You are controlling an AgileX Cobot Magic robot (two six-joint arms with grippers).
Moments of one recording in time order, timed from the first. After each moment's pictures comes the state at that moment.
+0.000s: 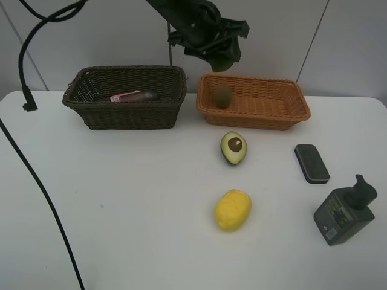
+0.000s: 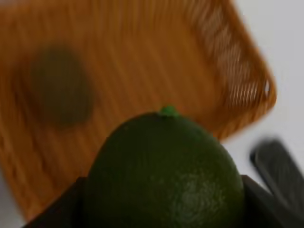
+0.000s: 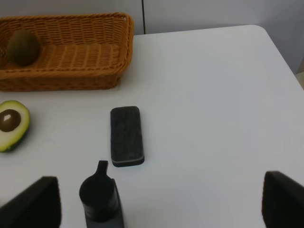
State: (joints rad) left arm -0.58 2.22 -2.00 -0.39 0.59 0.10; right arm 0.03 0.00 -0.50 -0.15 1.06 0.11
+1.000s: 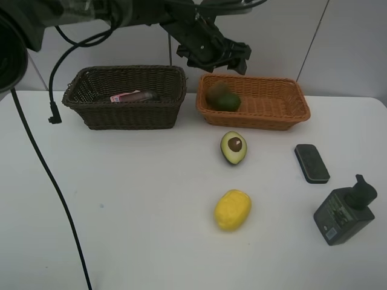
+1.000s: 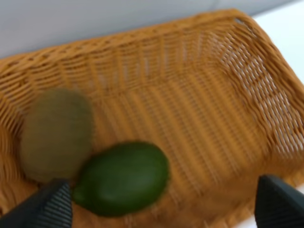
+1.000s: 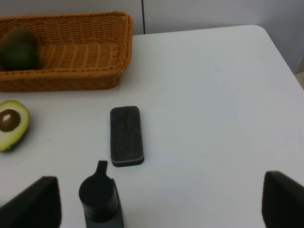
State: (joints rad) left arm -0.59 2.32 -2.07 -0.32 0.61 0.12; right arm 0.03 0.00 -0.50 -0.15 1.06 0.11
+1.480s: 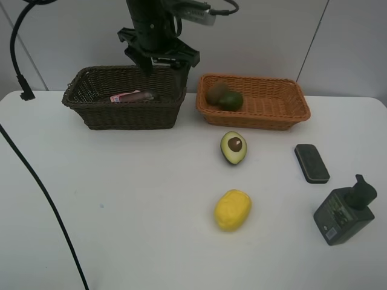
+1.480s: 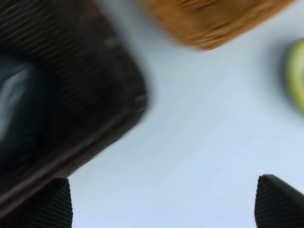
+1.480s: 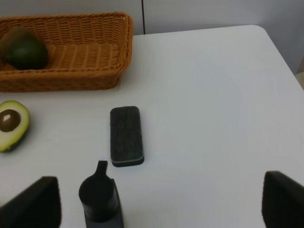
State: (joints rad) left arm -0.53 2.17 -2.04 0.08 1.20 -0.04; right arm 0.03 0.00 -0.50 -0.15 1.06 0.11
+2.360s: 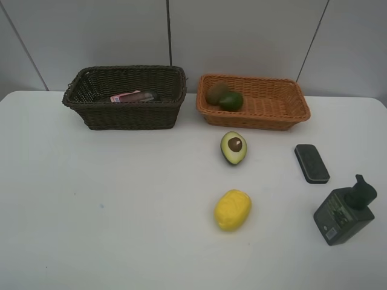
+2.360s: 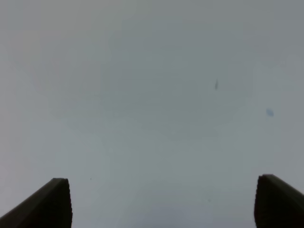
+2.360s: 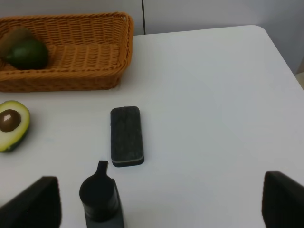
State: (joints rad) left arm -0.08 1.03 -0.95 0.06 1.20 -0.14; right arm 0.03 0.00 -0.50 -0.15 1.06 0.11
